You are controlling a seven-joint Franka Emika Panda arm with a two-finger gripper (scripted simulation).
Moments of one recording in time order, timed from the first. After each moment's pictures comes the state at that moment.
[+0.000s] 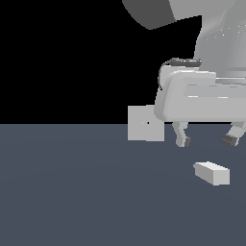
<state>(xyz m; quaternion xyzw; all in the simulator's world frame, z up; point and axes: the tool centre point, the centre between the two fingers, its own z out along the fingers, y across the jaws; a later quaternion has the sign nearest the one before) -0.080 -0.151 0.068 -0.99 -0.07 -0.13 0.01</state>
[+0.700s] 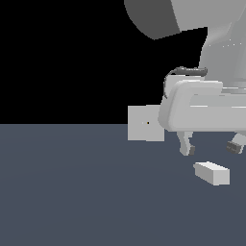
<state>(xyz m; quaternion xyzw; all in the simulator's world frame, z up) -0.081 -0.157 0.054 -0.99 -0.07 -0.14 0.01</state>
